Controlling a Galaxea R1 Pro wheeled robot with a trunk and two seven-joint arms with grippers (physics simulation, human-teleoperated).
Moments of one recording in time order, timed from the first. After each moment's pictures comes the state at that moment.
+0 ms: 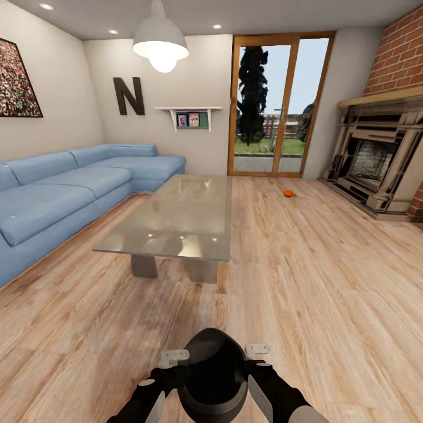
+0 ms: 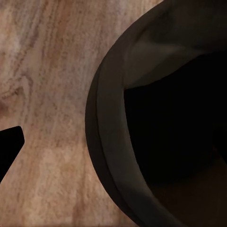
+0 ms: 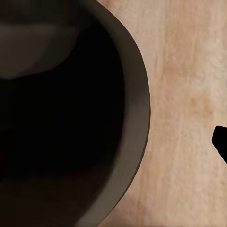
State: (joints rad) left arm -0.37 -0.16 -0.07 -0.65 0.12 0.22 0.06; right arm -0.54 0.17 0.21 -0.40 -0.19 0.26 -0.16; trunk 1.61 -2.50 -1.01
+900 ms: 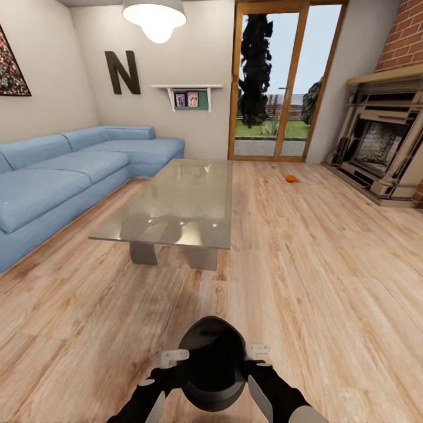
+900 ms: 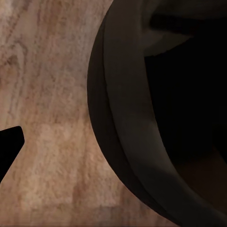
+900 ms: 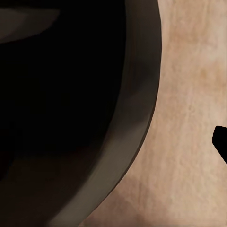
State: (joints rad) left arm -0.37 -0.16 -0.07 -0.65 0.12 0.22 0.06; right arm -0.54 0.17 0.21 -0.40 -0.19 0.26 -0.16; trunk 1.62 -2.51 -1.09
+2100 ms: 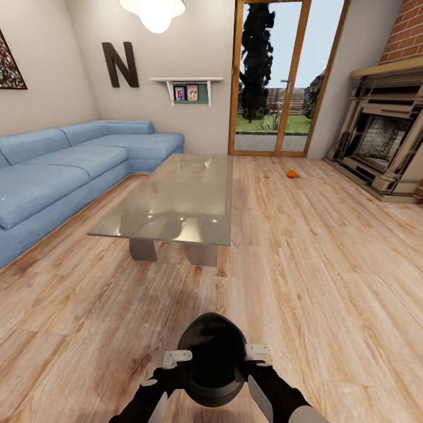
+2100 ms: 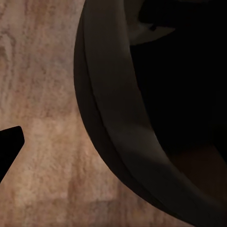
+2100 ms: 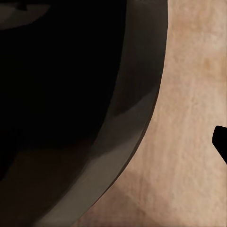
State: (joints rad) left arm -0.37 -0.16 -0.11 -0.65 0.12 0.22 0.06; right arm -0.54 0.17 0.21 -0.40 -0.19 0.26 -0.16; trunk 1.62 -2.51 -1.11
